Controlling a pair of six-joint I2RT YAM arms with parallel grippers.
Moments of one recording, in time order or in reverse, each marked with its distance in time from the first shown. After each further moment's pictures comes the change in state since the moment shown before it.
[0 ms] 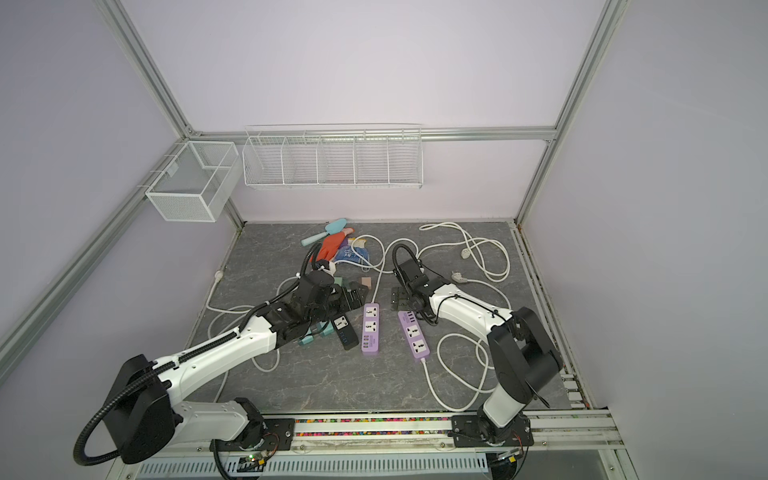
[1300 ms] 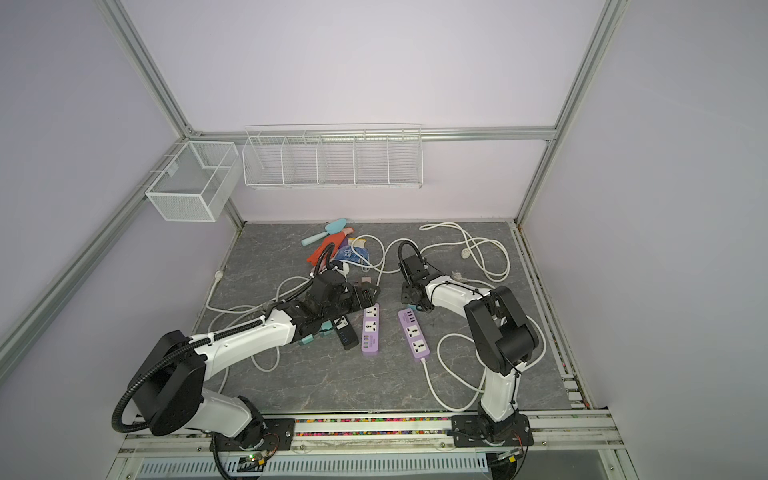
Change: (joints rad) left arm 0.000 0.147 -0.011 0.184 0.078 -0.005; right arm -0.101 0.170 0.028 0.132 -0.020 -0.013
